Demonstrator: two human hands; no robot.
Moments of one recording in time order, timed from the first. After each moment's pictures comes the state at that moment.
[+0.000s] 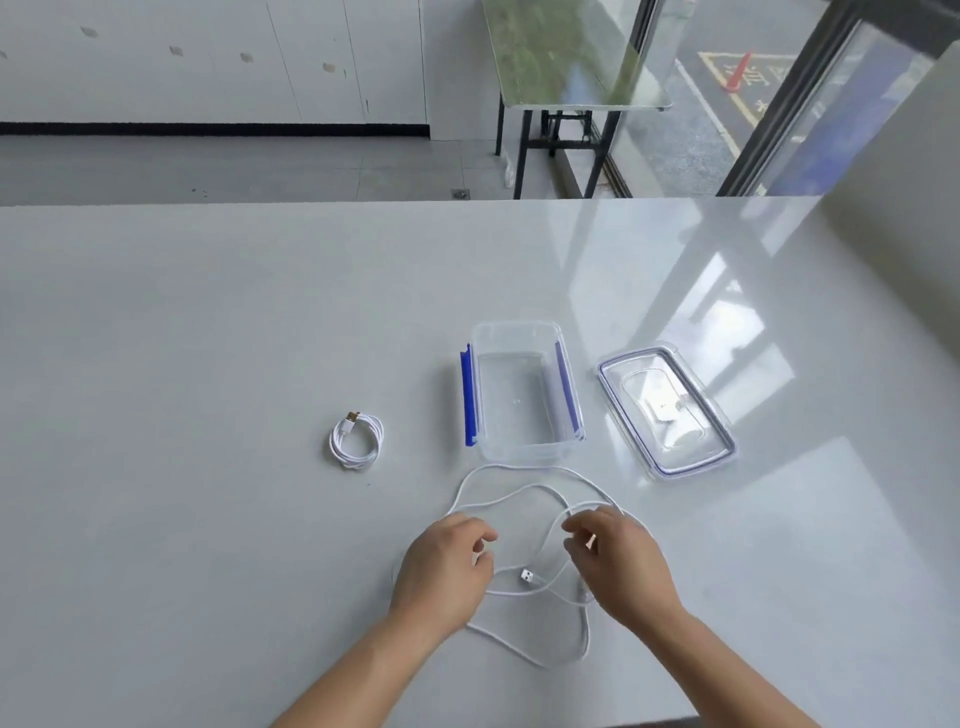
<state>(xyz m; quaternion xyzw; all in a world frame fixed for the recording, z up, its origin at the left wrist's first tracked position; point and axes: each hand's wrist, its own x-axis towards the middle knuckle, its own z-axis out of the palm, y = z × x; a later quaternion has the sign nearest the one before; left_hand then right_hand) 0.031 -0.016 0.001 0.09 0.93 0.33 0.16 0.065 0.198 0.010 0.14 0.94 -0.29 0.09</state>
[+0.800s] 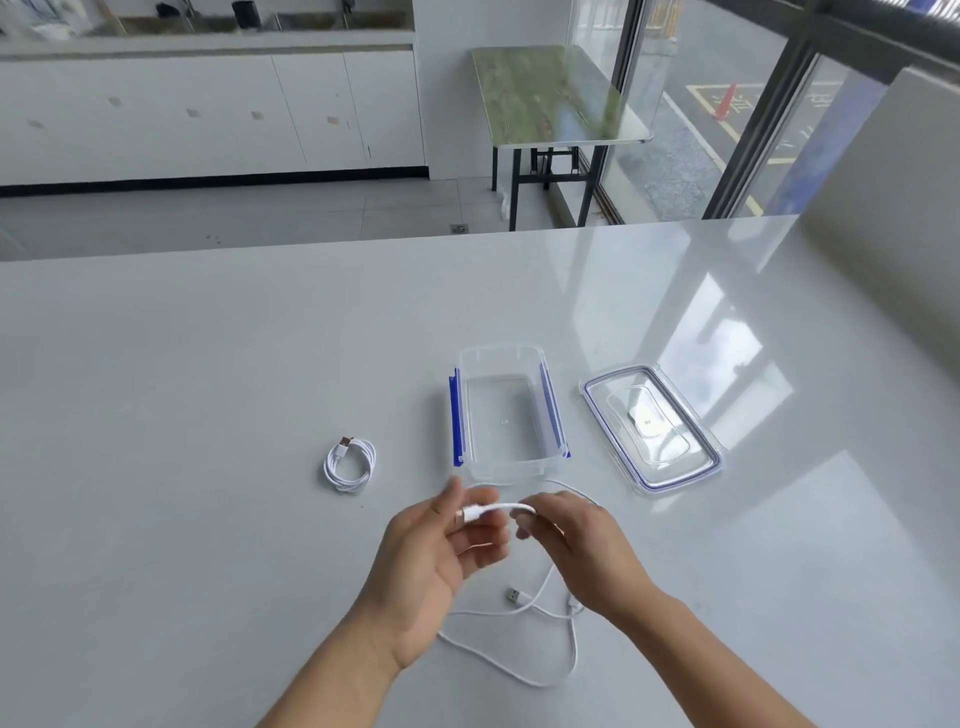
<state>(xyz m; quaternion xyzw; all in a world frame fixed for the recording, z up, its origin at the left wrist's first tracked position) 0.034 -0.005 0.097 -0.10 0.44 0.85 0.27 0.048 0.186 0.066 -0.08 0.92 -0.37 -0.03</state>
